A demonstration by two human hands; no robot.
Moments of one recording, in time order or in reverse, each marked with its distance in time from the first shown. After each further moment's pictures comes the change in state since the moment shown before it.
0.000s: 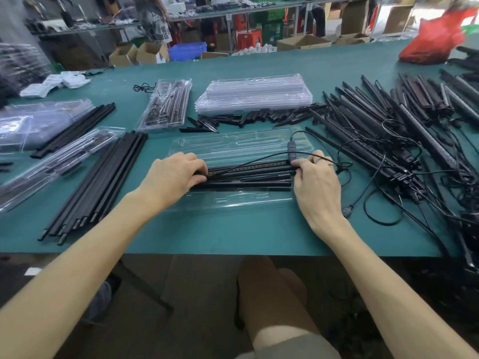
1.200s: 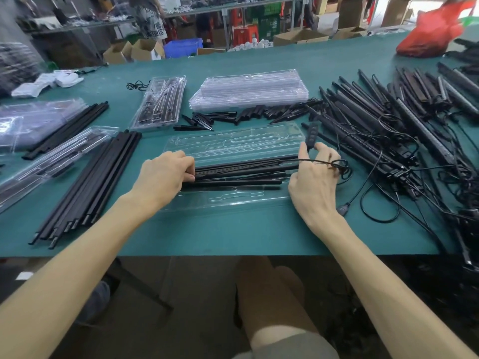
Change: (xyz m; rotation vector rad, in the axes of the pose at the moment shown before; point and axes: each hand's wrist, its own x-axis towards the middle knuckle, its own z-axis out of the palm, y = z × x) left_hand 0.002 -0.003 0.009 0.017 0.080 -0.084; right_hand 0.003 0.004 0.004 -0.130 -0.053 0.064
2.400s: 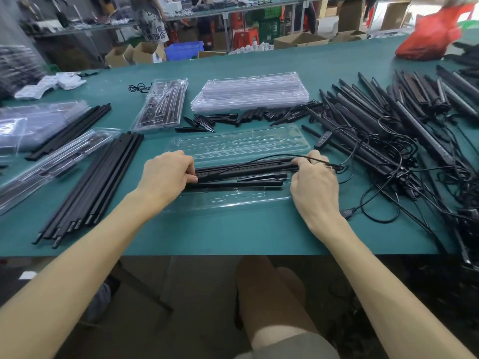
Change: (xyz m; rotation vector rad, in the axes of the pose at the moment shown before) left_hand 0.006 0.007 -0.007 -0.024 -0.043 -0.118; right_hand -0.003 0.001 -0.003 0.052 0.062 -0.066
